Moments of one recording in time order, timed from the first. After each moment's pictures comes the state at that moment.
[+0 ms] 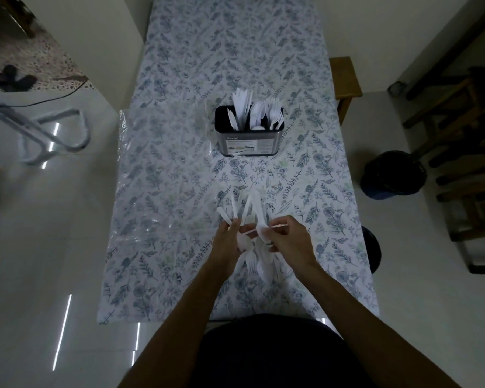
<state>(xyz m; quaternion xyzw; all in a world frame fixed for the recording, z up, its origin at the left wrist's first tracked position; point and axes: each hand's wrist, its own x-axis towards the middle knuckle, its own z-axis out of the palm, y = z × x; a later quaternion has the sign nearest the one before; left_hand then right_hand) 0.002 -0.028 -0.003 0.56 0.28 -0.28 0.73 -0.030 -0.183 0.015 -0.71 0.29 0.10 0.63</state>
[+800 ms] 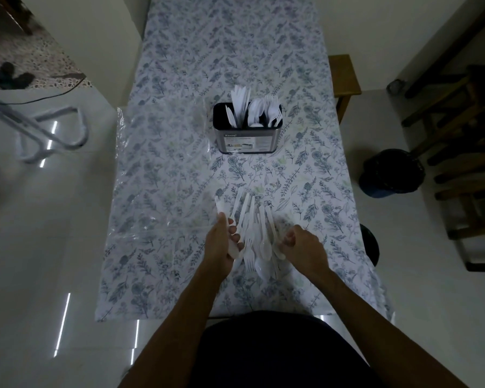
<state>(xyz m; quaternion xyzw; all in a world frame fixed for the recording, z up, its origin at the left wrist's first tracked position) 0.002 -0.022 -0.008 0.48 0.38 -0.23 0.76 -0.048 -0.222 -0.022 -0.91 0.20 0.21 0.30</state>
